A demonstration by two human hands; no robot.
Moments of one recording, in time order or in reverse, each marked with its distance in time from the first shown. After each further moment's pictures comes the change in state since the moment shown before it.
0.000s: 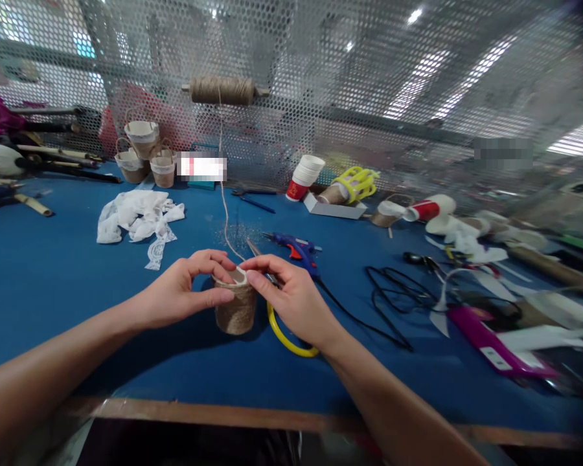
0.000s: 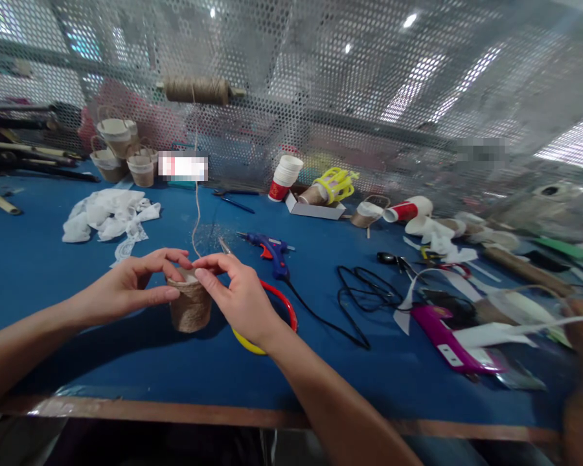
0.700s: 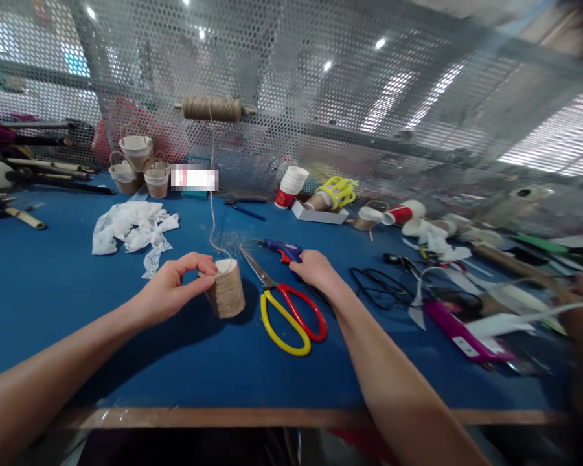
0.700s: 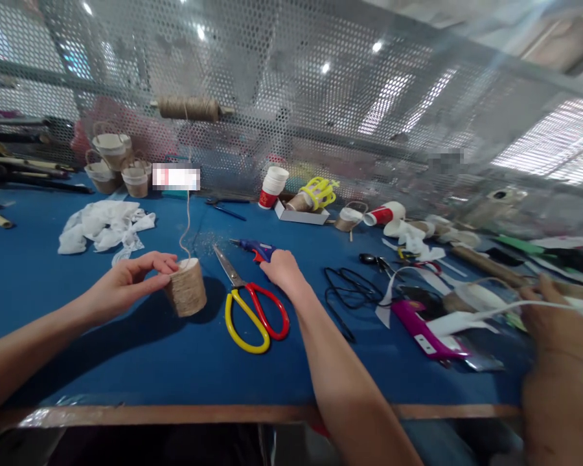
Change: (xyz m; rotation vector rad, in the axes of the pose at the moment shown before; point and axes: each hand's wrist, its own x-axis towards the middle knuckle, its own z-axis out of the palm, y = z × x) left_hand 0.003 -0.014 -0.009 -0.021 0.116 -0.016; right_hand 0.041 0.076 -0.075 -0.586 0.207 0.588
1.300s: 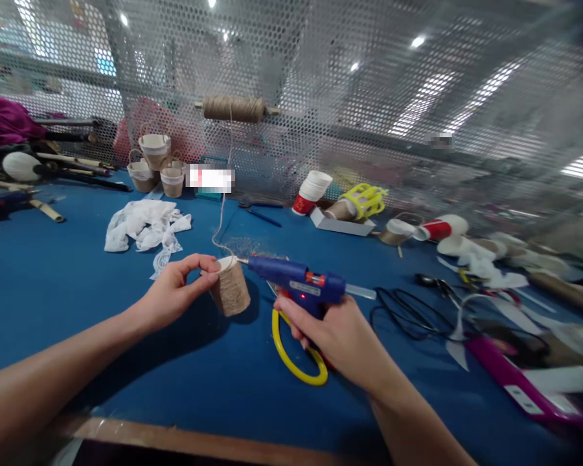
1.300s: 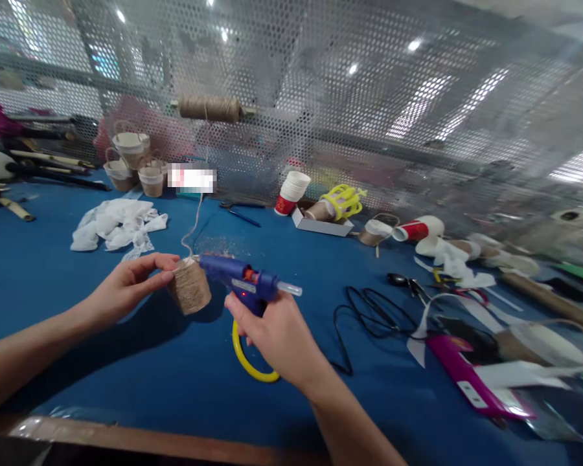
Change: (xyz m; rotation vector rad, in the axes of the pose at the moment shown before) left_hand 0.003 -0.015 0.000 -0.038 0.157 -0.046; right_hand -0.101 -0.049 -0.017 0.387 -0.247 -0.308
